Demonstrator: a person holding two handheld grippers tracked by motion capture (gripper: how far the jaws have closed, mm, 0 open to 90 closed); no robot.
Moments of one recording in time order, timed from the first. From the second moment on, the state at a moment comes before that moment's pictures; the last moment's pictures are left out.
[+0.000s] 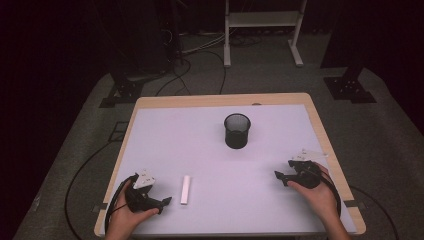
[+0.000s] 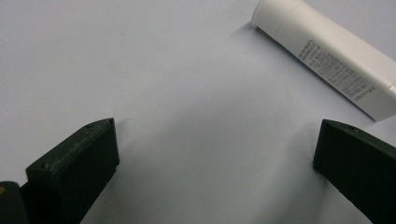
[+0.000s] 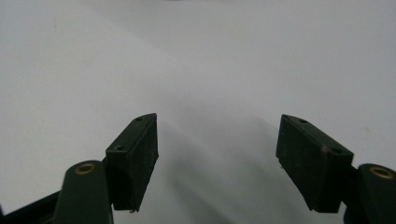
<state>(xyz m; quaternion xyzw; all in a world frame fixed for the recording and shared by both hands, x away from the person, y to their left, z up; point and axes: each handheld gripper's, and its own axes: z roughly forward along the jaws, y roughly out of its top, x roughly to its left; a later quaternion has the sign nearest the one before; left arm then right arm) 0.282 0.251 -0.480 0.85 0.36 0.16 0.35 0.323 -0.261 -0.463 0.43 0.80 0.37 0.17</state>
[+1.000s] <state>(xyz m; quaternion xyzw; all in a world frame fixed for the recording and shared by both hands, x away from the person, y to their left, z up) 0.281 0.251 -0.480 0.85 0.36 0.16 0.35 0.352 -0.240 -0.426 0.41 0.80 0.39 0.17</state>
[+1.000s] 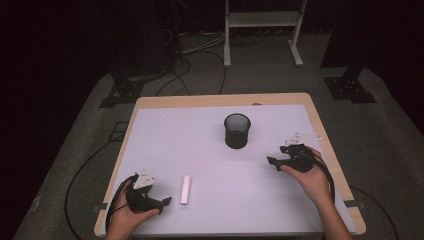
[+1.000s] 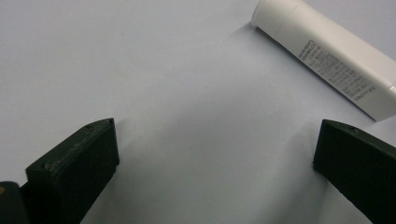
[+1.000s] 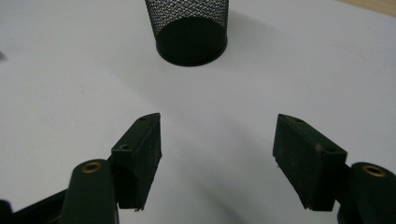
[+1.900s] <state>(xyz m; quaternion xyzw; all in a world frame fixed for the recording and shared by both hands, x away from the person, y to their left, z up) 0.281 0.251 -0.480 0.85 0.36 0.16 0.35 0.382 -0.224 -0.398 0.41 0.81 0.40 0.16</state>
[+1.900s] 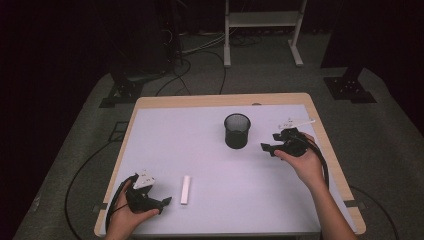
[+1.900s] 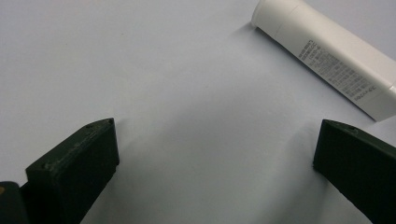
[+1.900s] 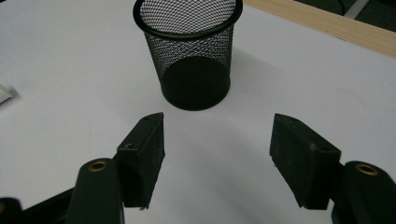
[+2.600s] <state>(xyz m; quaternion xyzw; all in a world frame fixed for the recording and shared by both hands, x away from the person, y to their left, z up) 0.281 0.252 -0.481 0.85 0.36 0.16 0.35 0.414 -0.207 -0.379 0.41 0.80 0.41 0.15</state>
